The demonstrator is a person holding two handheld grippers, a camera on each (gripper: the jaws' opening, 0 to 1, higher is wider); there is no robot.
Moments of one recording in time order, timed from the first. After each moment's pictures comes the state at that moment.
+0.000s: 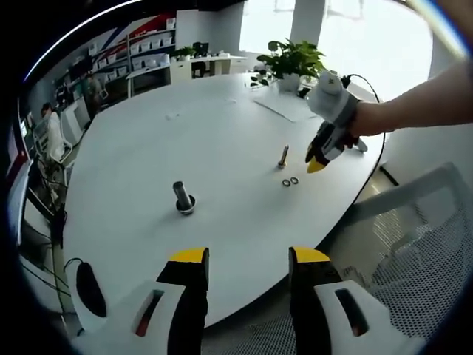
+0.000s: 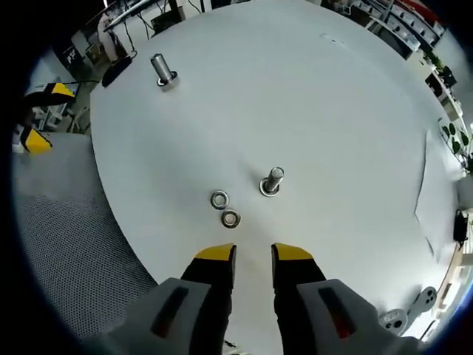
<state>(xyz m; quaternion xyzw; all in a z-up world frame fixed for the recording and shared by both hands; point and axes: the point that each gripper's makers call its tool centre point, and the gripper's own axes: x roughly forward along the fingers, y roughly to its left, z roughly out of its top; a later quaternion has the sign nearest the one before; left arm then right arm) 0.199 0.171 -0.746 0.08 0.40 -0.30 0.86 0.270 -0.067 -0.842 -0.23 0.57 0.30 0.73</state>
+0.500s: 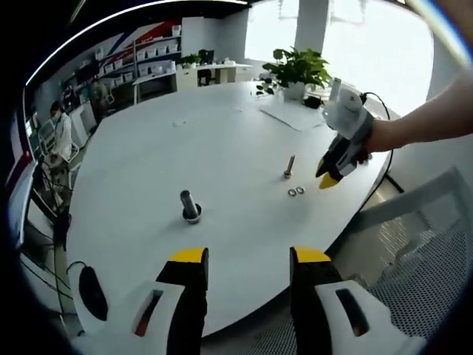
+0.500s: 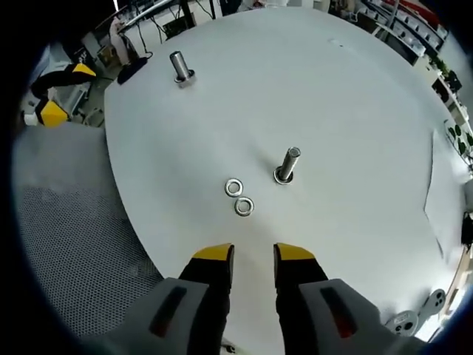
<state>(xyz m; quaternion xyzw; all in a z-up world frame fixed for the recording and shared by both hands) 0.207 0.171 -0.741 0.08 0.38 -0.29 0.88 0.255 -0.066 -0.849 -0.21 0.54 0.34 0.74</state>
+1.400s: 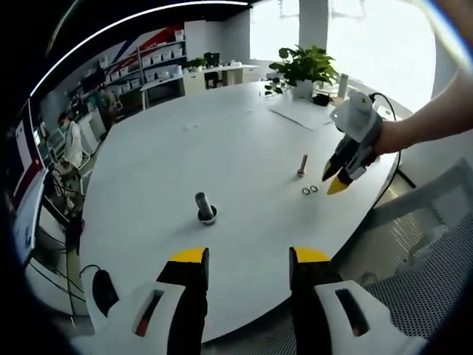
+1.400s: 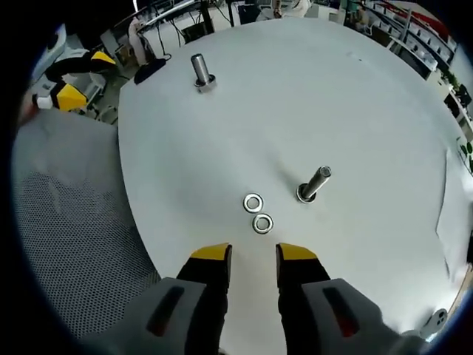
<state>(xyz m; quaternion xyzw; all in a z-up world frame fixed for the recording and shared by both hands) 0.215 0.184 -0.739 0.11 0.37 -0.26 0.89 0.258 -0.041 -0.855 -0.21 0.52 0.38 0.74</state>
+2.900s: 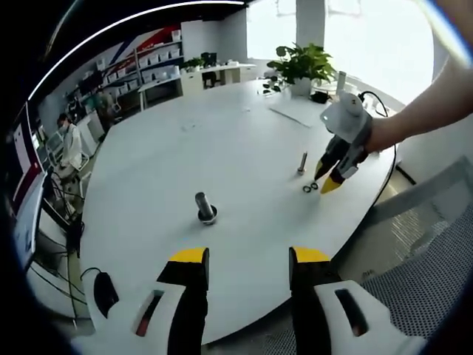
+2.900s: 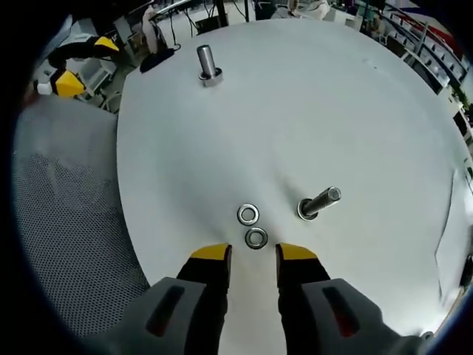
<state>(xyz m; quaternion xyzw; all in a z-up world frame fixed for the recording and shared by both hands) 0.218 0.185 -0.743 0.12 0.37 -0.27 0.88 0.273 -0.038 -0.867 -0.24 0.50 0.41 0.72</state>
